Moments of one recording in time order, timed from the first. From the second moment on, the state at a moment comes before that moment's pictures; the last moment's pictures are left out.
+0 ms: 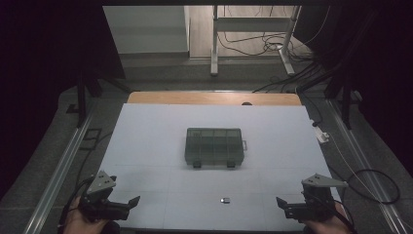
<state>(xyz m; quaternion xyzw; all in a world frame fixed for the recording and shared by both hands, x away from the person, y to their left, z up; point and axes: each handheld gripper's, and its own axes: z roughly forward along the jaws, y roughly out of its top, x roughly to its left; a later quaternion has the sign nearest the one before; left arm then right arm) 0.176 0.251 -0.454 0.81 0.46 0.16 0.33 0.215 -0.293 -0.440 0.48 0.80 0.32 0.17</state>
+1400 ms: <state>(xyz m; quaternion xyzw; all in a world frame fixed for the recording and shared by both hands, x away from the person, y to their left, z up) 0.195 0.250 -0.451 0.80 0.46 0.14 0.35 0.222 -0.289 -0.436 0.45 0.81 0.34 0.15</state>
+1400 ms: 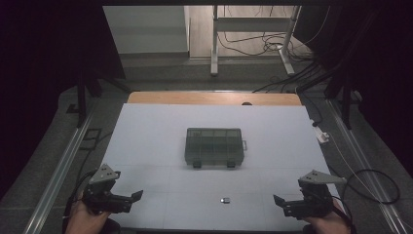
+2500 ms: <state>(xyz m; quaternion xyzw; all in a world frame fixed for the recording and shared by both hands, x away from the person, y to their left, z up) 0.240 0.231 -0.455 0.80 0.45 0.13 0.37 0.257 -0.266 -0.434 0.41 0.82 0.38 0.13</state>
